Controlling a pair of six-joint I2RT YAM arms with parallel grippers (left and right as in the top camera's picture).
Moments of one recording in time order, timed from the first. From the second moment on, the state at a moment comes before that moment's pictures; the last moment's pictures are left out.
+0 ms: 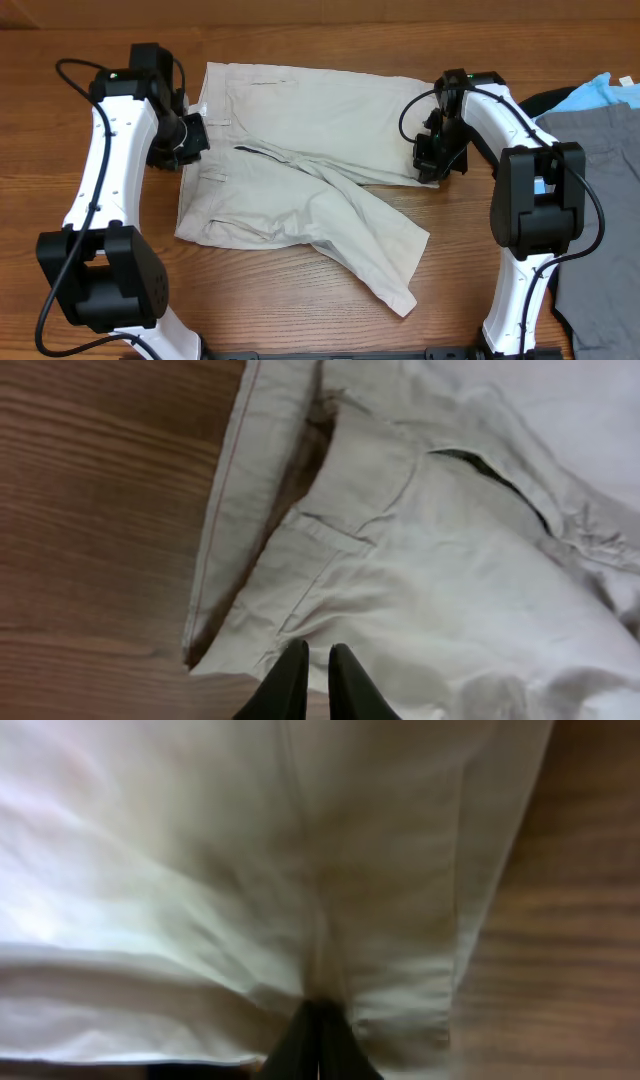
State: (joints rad) left arm 0.06 1.85 1.64 -1.28 0.06 -0.26; right arm 0.09 2.22 1.67 -1.26 -0.25 0.25
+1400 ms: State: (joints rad) left arm 0.09 1.85 1.64 -1.30 0.04 -0.26; right arm -0.10 1.97 1.09 -1.15 -0.66 0.33
